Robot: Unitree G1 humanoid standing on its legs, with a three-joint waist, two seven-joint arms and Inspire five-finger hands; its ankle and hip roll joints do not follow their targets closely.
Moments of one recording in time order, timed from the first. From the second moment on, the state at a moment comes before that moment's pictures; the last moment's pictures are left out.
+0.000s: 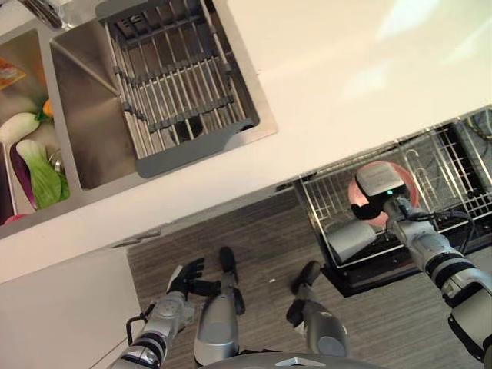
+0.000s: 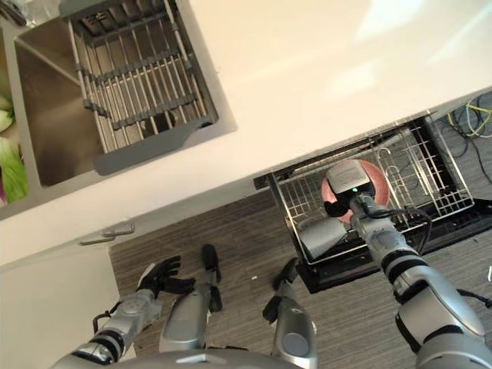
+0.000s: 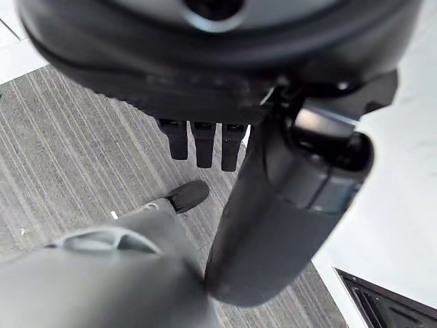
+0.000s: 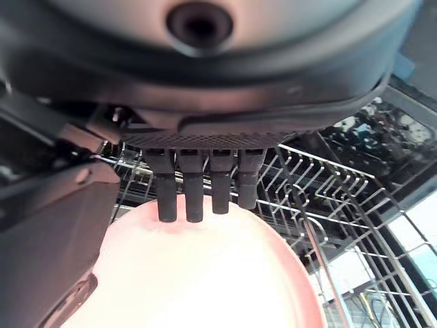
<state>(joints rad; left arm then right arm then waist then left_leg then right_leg) -0.12 0.25 -0.21 1.04 -0.15 -0.10 0.06 -0.55 -0.75 0.62 0.79 -1.02 0.10 -0.32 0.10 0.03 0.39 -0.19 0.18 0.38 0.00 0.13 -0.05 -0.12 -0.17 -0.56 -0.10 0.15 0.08</state>
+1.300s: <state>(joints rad) 0.02 0.17 -0.11 1.31 -0.14 -0.05 0.00 0.05 -0.38 -0.20 1.25 0.44 -0.09 -0.35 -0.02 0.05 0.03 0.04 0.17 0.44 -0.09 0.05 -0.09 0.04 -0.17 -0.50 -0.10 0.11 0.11</state>
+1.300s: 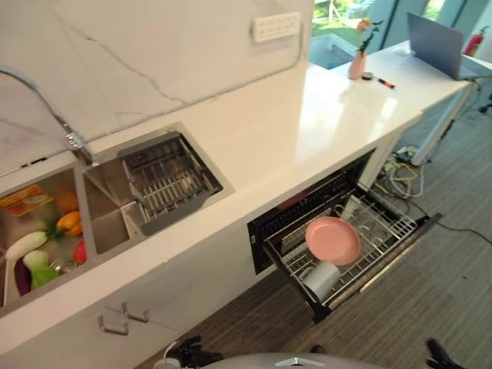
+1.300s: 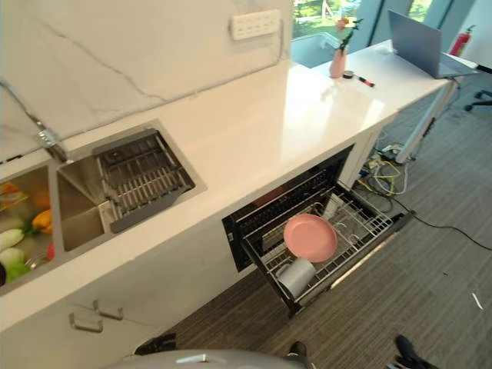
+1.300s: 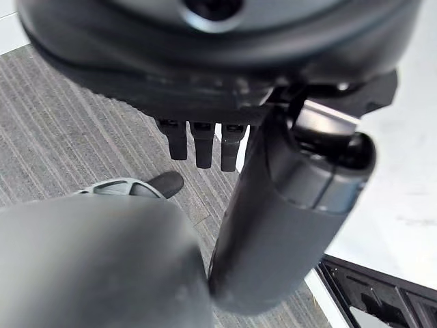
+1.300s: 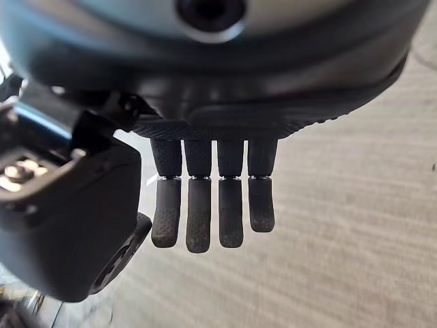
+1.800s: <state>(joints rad) -0.02 0.17 -0.10 1.20 -0.15 -0.08 0.00 -0.11 -0.30 0.38 1.21 -0.12 0.04 -0.19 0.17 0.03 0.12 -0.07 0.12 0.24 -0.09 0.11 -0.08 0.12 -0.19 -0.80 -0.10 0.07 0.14</state>
